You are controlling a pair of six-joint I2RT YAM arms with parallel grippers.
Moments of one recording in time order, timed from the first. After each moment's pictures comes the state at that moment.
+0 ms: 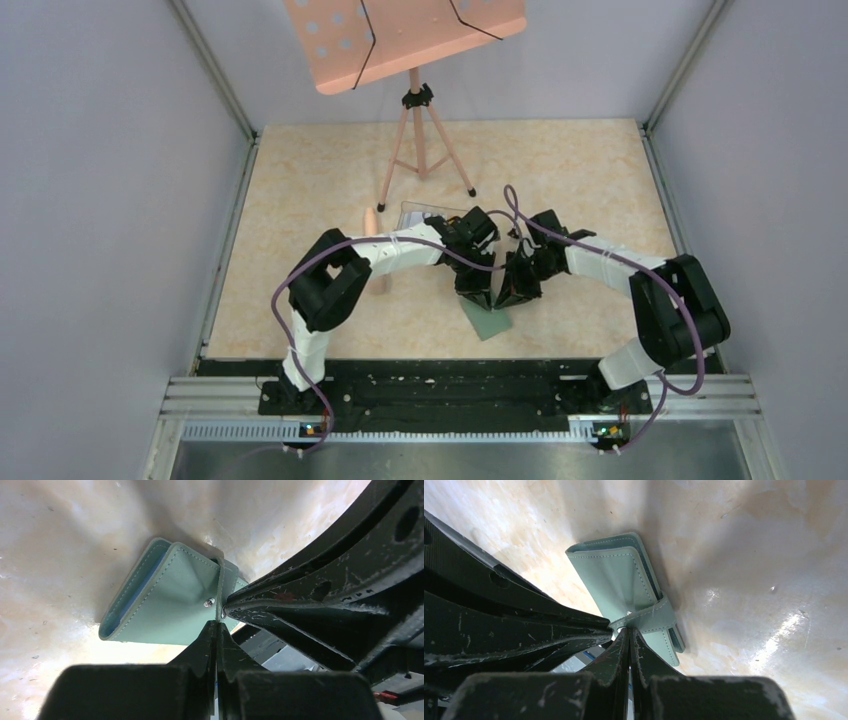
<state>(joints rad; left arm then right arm) -0.90 2.01 1.44 -0.59 0.42 -0.71 0.40 1.52 0.78 -0.51 -0.57 0.46</state>
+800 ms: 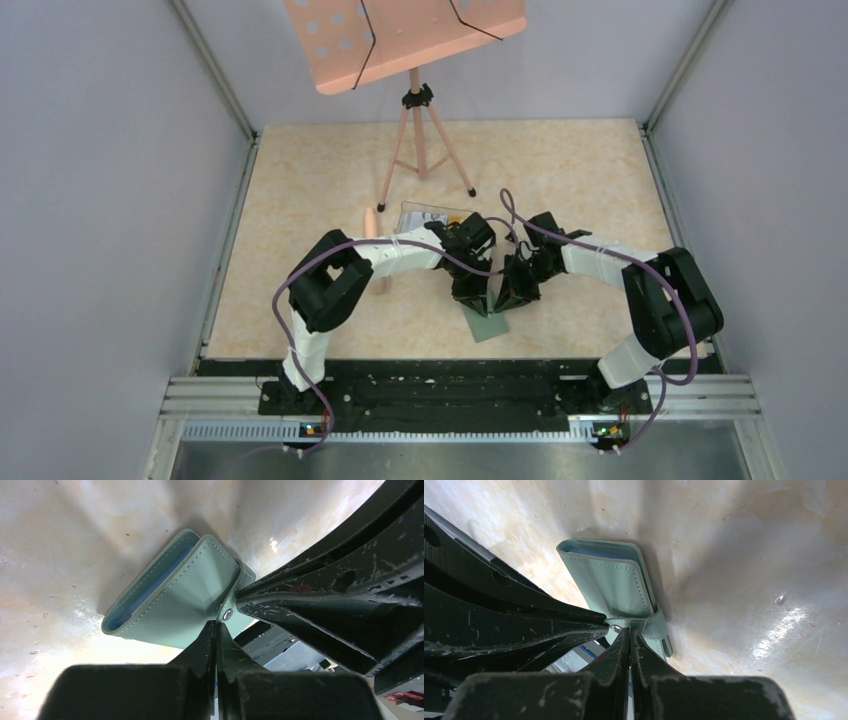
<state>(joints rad) -0.91 2.00 1.39 -0.59 0.42 -0.73 0.40 1.57 0.77 -0.51 -0.60 0.44</state>
